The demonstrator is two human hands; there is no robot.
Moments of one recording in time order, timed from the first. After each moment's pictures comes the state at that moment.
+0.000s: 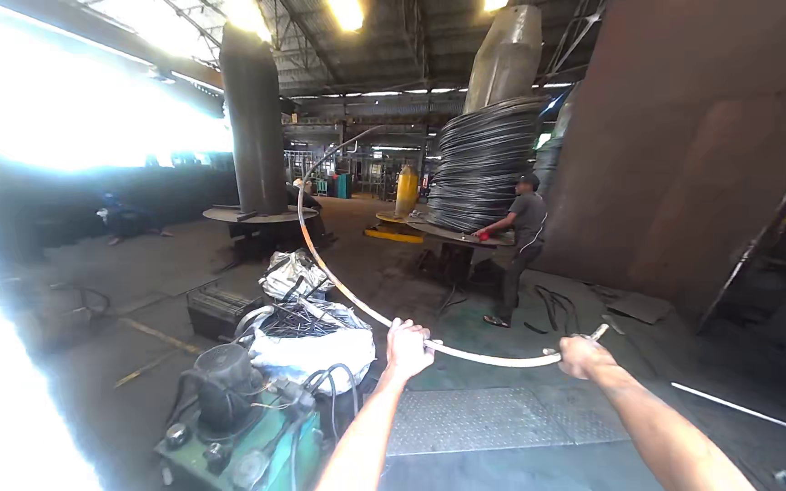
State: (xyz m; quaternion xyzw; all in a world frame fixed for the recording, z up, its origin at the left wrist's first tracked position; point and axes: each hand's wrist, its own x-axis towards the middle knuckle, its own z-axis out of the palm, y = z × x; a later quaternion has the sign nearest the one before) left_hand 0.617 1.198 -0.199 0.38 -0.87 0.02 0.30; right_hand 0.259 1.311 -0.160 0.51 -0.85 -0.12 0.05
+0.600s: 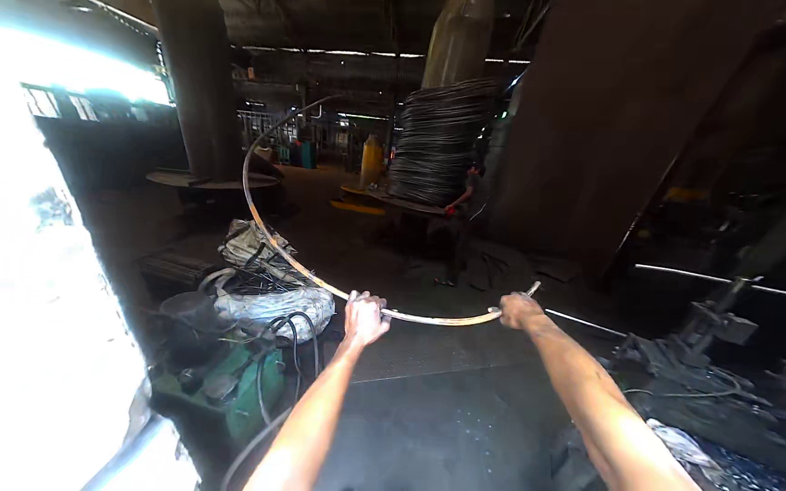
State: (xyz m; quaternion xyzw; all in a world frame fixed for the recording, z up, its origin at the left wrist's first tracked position) left_hand 0.612 1.430 -0.214 0.36 -0.86 0.05 0.36; right_hand 0.246 1.521 -0.163 0.52 -0.84 -0.10 0.08
